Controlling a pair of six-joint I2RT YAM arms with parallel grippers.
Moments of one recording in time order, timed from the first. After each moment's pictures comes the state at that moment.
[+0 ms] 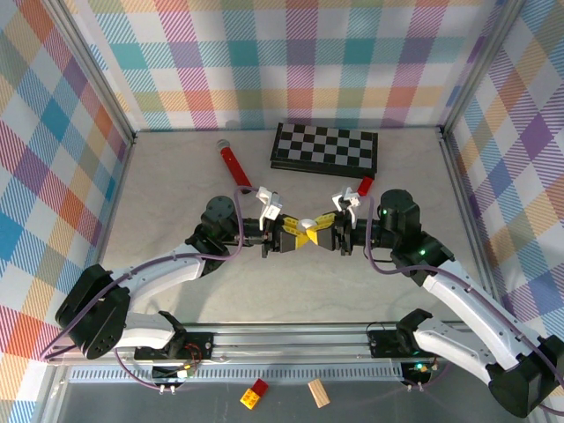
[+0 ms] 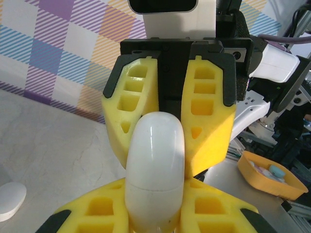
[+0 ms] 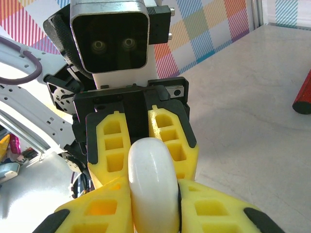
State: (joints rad) left arm -0.70 1.31 0.69 0.68 0.93 -0.43; right arm 0.59 0.89 0.79 -0.18 -0.74 0.21
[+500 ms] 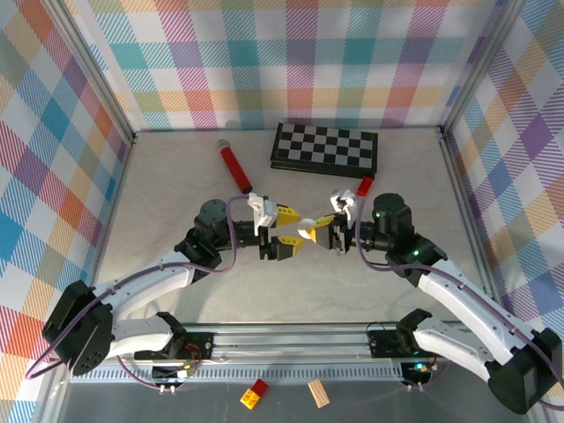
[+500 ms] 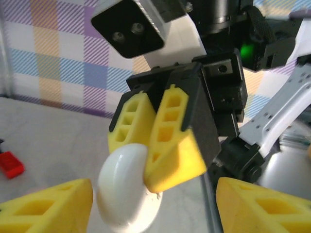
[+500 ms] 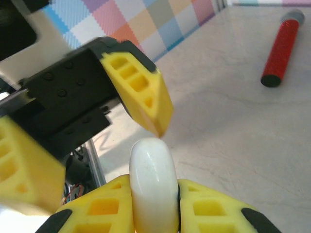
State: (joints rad) left arm -0.70 1.18 0.65 0.50 0.74 -0.08; right arm 0.59 0.92 0.73 -0.16 -0.60 0.27
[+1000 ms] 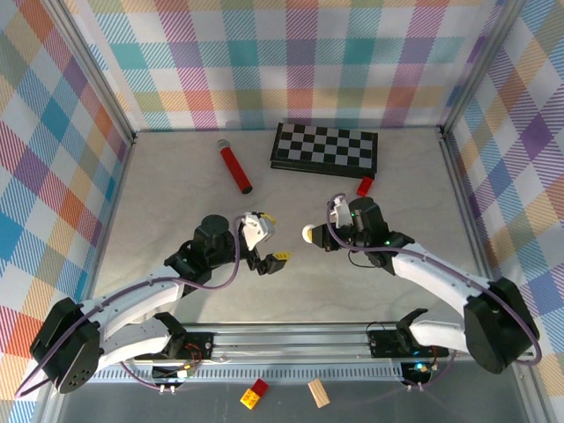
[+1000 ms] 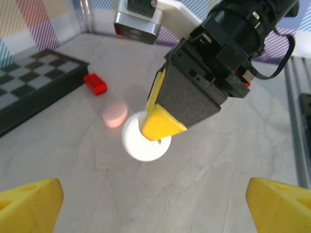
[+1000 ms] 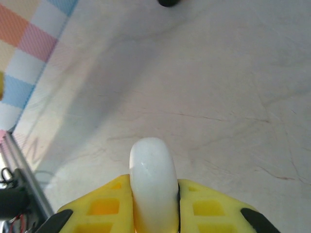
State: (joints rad) left arm -0.70 1.06 0.52 0.21 0.40 0.17; right arm 0.57 1.22 0.63 -0.06 -0.39 0.46
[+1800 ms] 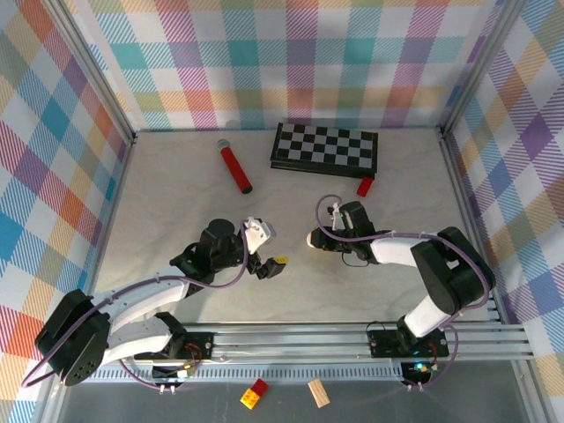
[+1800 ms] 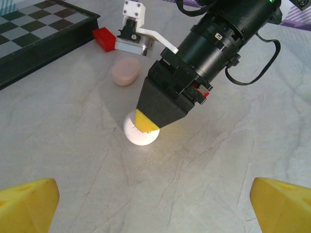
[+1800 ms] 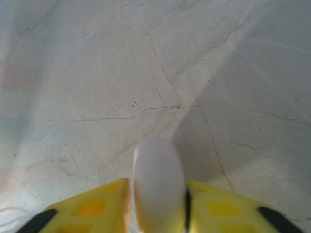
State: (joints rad) left arm -0.70 1.11 0.48 0.21 0.33 0.16; right arm 0.51 1.59 0.60 0.19 -0.36 0.57
